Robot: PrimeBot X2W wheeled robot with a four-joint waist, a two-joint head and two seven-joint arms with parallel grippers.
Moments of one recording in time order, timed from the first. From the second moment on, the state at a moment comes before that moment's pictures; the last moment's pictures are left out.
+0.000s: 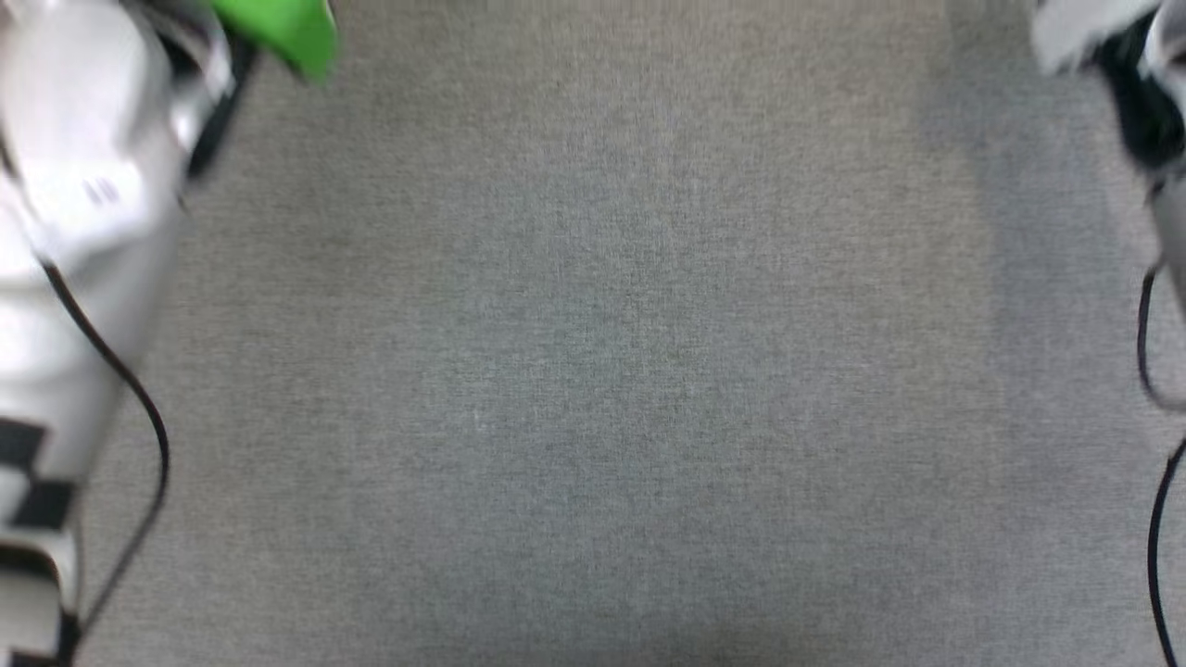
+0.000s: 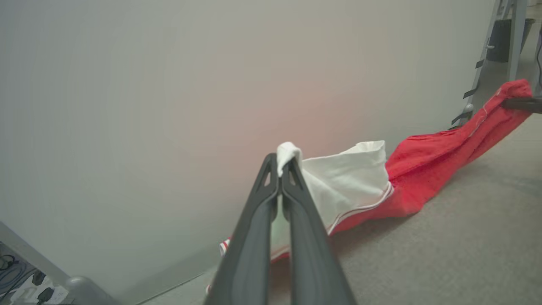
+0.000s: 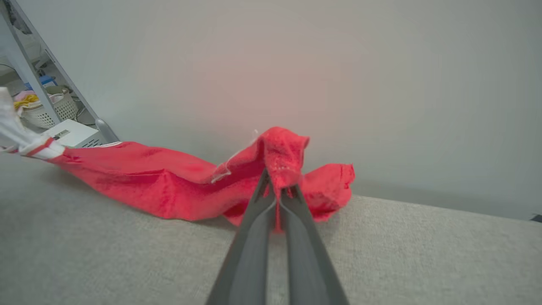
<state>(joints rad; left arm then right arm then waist) -1.19 0.50 -0.64 0.46 -0.55 -0.12 -0.26 -1.14 -0.37 0.41 0.66 0.60 0.13 -0.12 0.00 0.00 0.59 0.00</state>
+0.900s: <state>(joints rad) -0.18 0.70 -0.73 0.06 -0.74 -0.01 -0.13 -0.41 -0.55 0.54 0.54 1.01 0.13 0.01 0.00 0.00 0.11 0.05</state>
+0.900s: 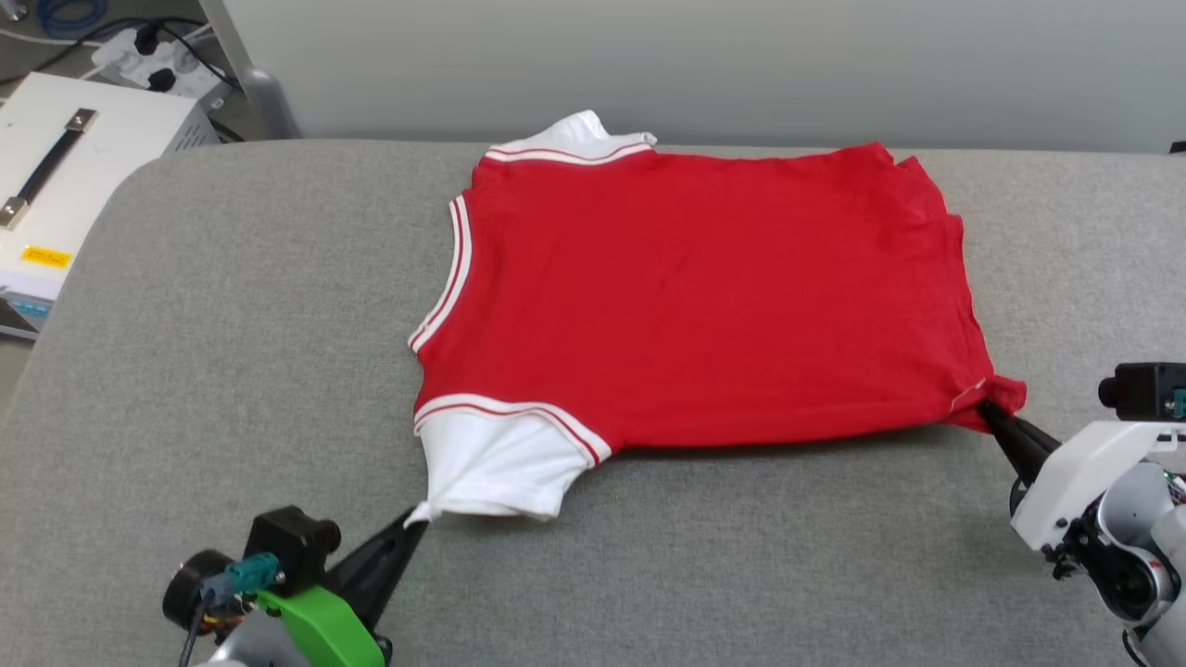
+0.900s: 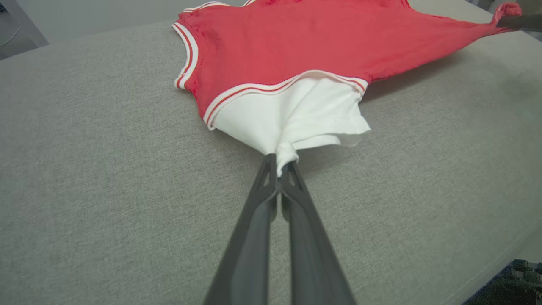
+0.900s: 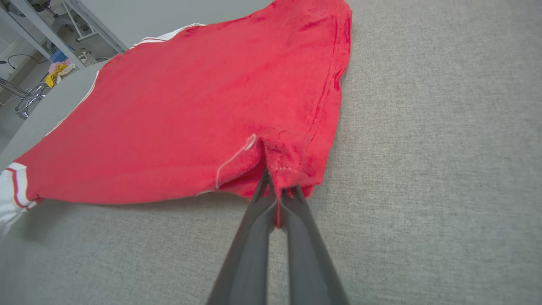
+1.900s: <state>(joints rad) -0.05 0.77 -0.76 -0.12 -0.79 0.01 -0.08 0.00 -0.63 0.33 0.22 1.01 0.13 0.13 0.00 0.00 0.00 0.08</state>
